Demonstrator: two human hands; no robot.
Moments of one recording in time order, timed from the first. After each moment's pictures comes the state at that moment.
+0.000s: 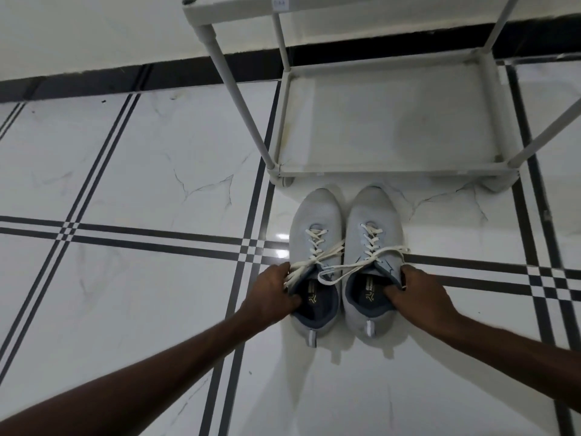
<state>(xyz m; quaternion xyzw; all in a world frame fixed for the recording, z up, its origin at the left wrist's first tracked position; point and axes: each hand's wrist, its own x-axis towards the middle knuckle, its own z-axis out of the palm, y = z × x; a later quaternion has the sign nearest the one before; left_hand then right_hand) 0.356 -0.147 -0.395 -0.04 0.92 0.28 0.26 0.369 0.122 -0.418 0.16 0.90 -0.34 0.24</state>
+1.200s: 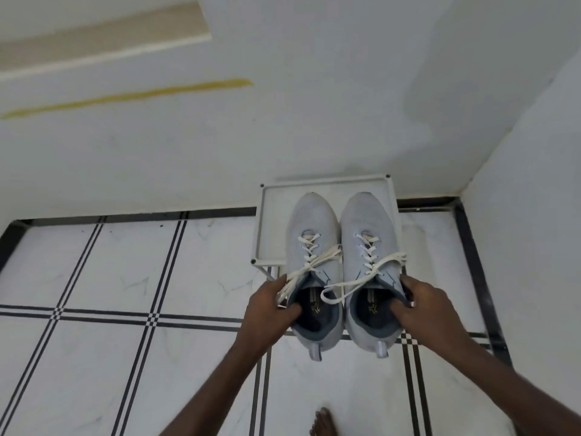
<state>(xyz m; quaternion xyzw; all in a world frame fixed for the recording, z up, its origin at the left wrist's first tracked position) 0.299 -0.039 0.214 -0.04 0.90 0.40 0.19 0.329 0.239 0.192 0.14 0.91 -0.37 0.12</state>
